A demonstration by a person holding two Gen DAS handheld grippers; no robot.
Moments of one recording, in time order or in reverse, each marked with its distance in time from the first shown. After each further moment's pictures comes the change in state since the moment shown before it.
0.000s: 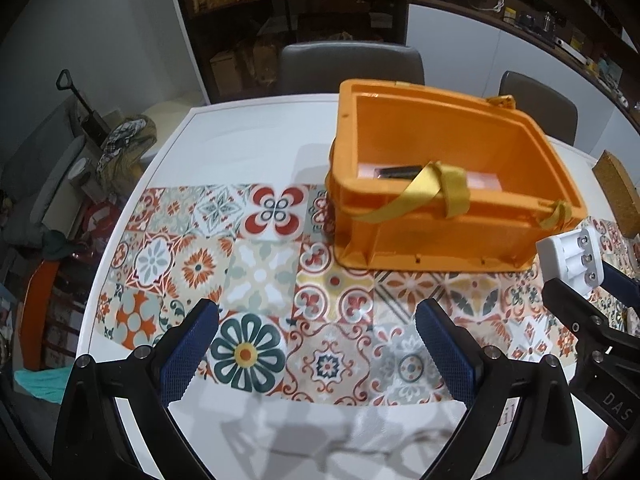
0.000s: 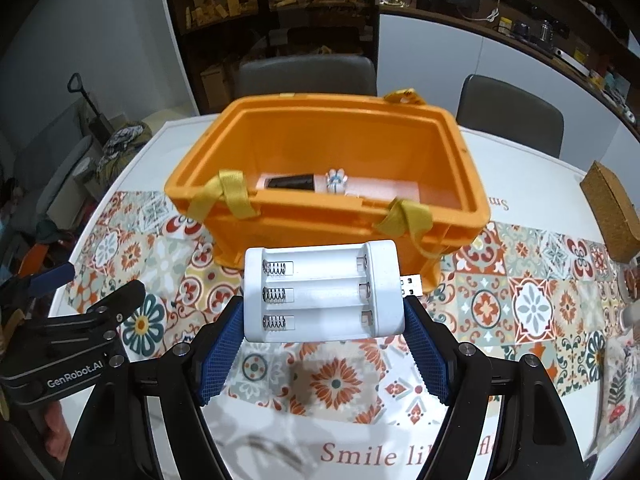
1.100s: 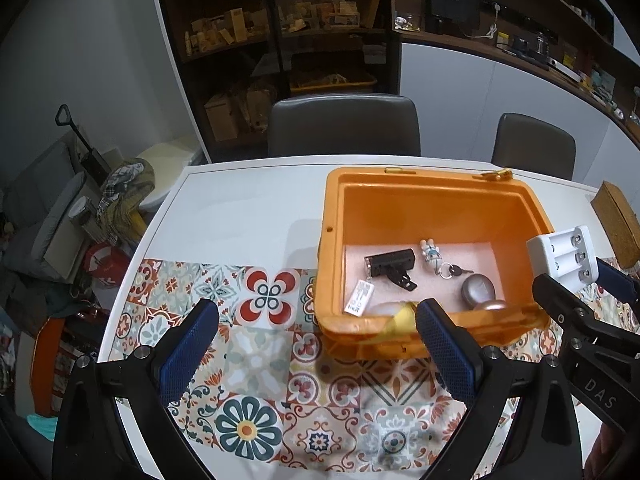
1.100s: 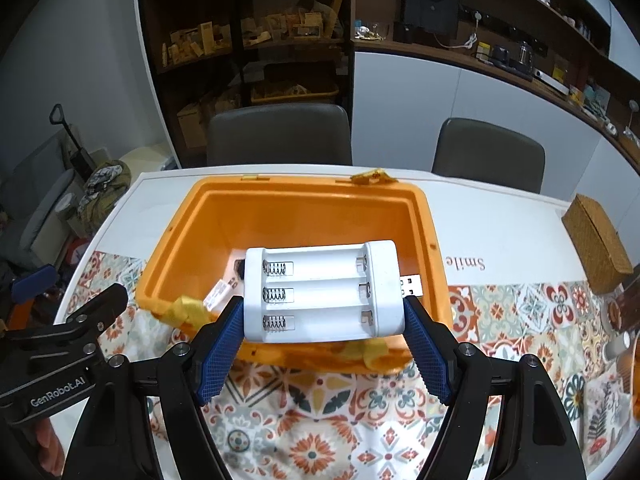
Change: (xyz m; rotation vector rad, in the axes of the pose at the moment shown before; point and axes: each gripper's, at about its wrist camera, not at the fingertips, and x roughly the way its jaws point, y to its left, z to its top) left arm -0.009 -0.015 0.080 0.024 -0.117 0.018; right arm 0.003 -0.017 0.078 0.021 -0.100 -0.064
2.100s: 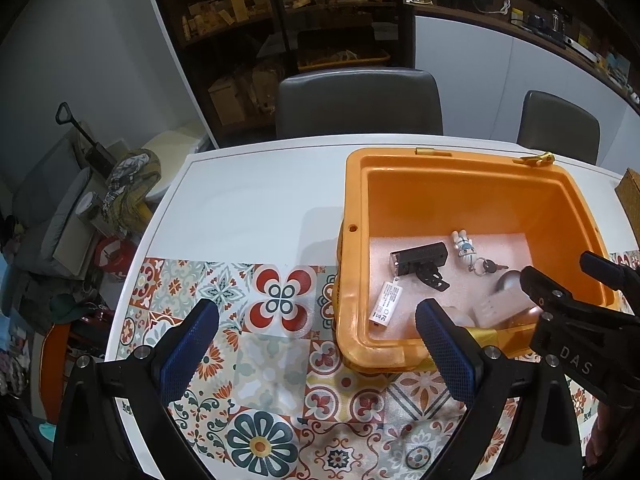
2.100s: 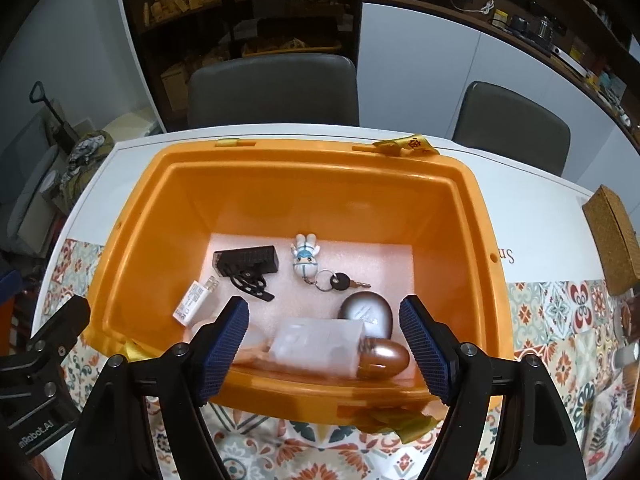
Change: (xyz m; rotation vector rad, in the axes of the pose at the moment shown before) left arm 0.047 0.006 0.011 0.032 0.074 0.057; right arm 0.080 0.011 0.016 -0.001 0.156 -0.021
